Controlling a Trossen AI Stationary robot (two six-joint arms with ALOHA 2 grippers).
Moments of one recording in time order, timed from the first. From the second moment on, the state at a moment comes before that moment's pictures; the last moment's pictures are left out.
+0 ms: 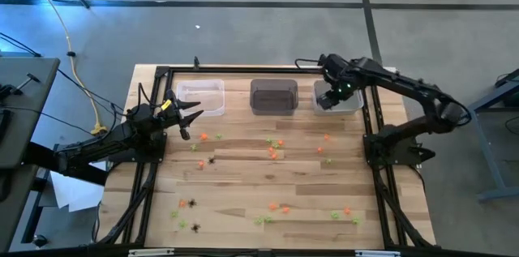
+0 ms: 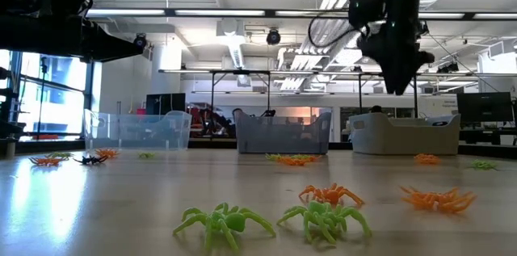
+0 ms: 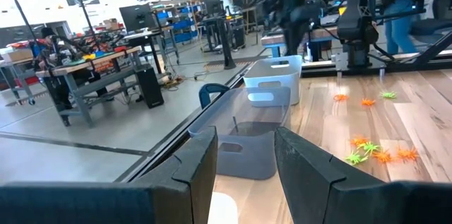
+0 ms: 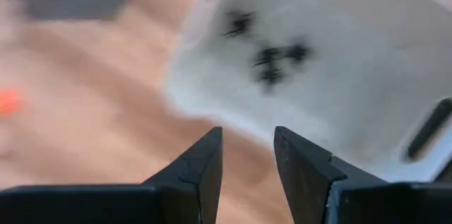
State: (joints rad) left arm 0.40 0.00 0.01 0.01 -0.02 0.21; right arm -0.63 1.34 1.08 -1.13 0.00 0.38
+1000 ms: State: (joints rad) left arm 0.40 0.00 0.01 0.01 -0.02 0.21; right arm 0.34 1.70 1.08 0.08 0.14 0.62
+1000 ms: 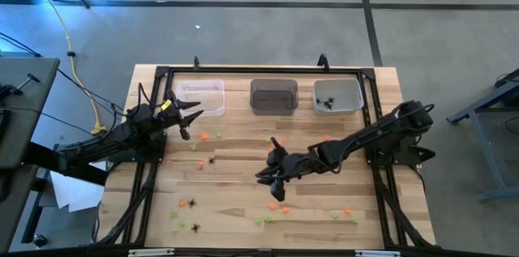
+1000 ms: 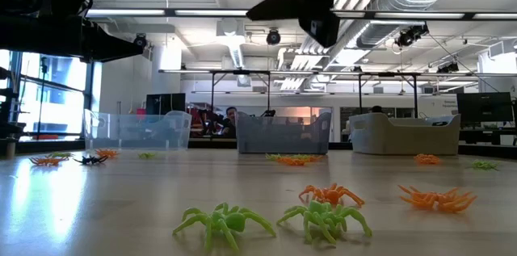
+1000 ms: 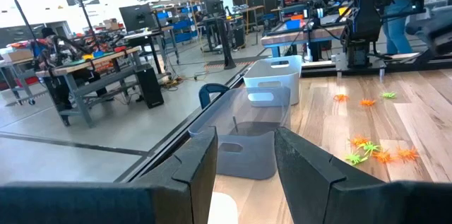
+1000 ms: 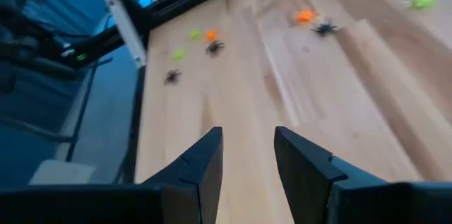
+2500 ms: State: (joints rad) left arm 0.40 0.00 0.01 0.01 -0.02 0.21; right arm 0.36 1.54 0.91 -1.02 0.09 1.25
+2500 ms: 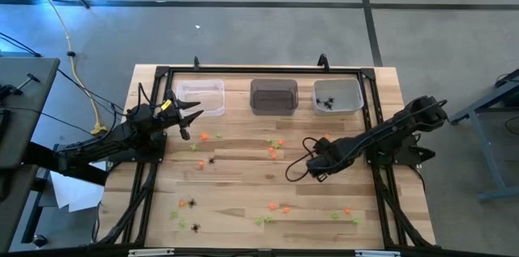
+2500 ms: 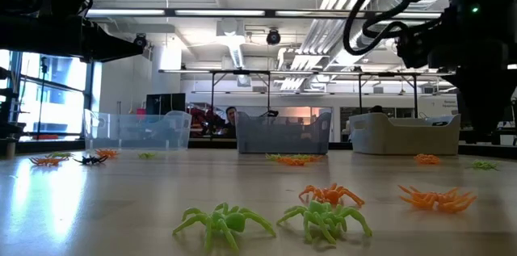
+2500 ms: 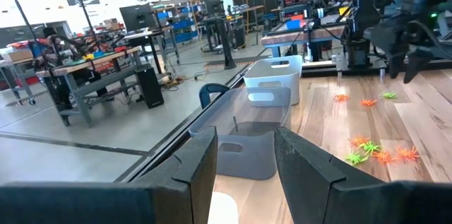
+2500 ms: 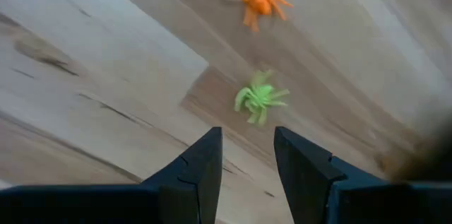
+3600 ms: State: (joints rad) left arm 0.40 0.00 0.01 0.01 -0.03 0.21; right arm 0.22 1.44 0.60 -0.65 -0.03 1.12
